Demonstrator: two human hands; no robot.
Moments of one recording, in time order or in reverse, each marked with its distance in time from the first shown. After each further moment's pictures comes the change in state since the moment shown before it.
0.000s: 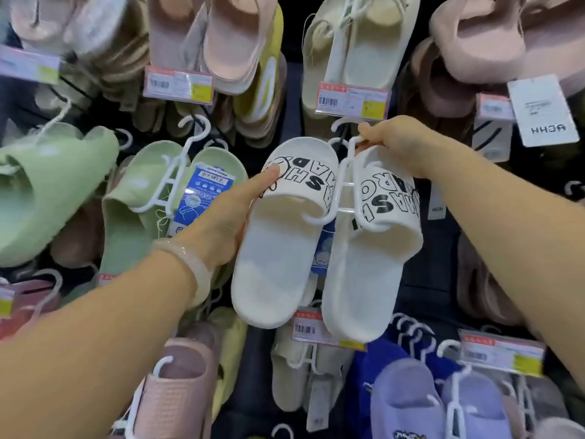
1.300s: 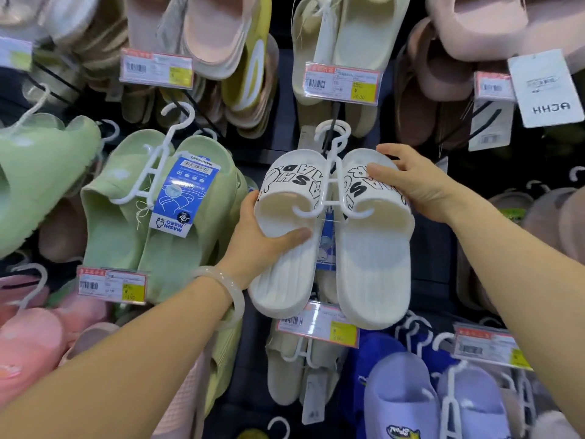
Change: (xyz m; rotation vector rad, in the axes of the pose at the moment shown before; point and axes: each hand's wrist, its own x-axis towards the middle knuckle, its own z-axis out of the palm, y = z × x) left_hand 0.050 -0.088 -0.008 0.498 0.253 0.408; right_hand -0.013 0.086 -0.034 -0.045 -0.006 -0.075
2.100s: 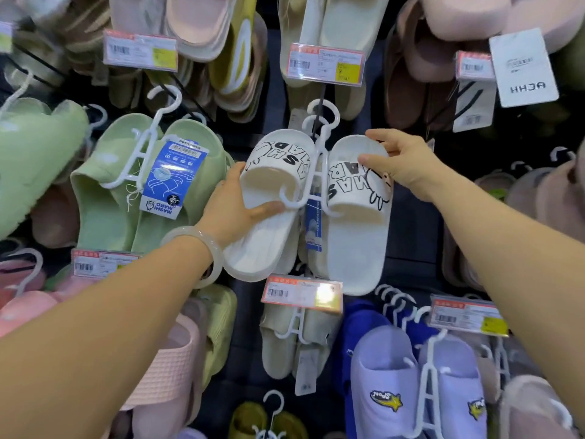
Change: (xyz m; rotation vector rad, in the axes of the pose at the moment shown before) left_hand 0.007 0.026 -0.019 0.455 -0.028 0.077; right_hand -0.005 0.001 -0.004 -0.176 0.141 -0.059
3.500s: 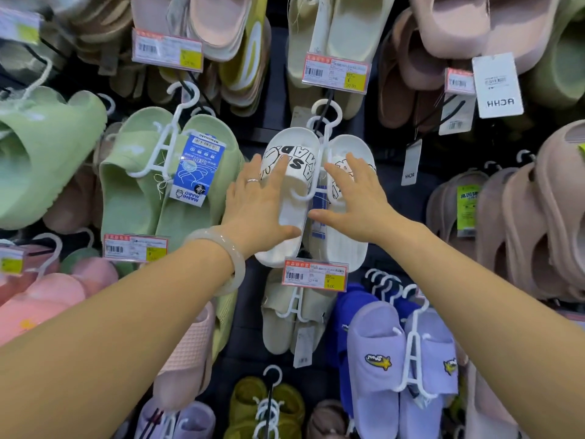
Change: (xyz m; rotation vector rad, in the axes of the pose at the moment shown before) left_hand -0.053 0.046 -0.024 0.567 -0.192 0.087; right_hand -0.097 -0.047 0.068 -0.764 -0.157 -0.082
